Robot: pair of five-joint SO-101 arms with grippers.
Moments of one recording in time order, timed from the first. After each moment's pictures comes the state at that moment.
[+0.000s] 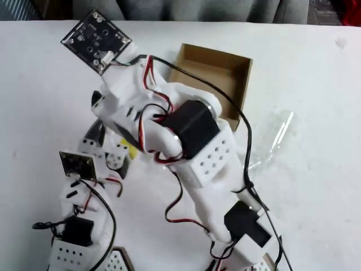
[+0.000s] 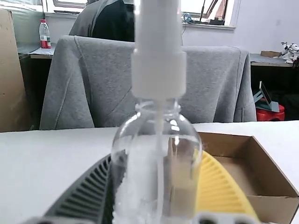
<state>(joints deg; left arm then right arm) 6.7 -102.8 95.4 18.2 5.1 -49.6 4.1 -54.2 92.0 11.0</state>
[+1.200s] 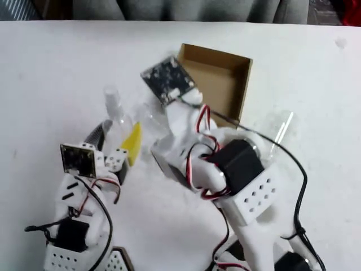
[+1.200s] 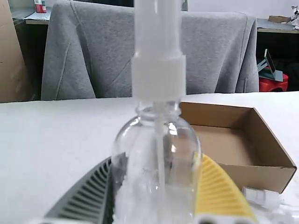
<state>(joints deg) 6.7 -102.8 88.2 35.2 5.1 -42.9 -32.0 2.3 93.5 -1.2</state>
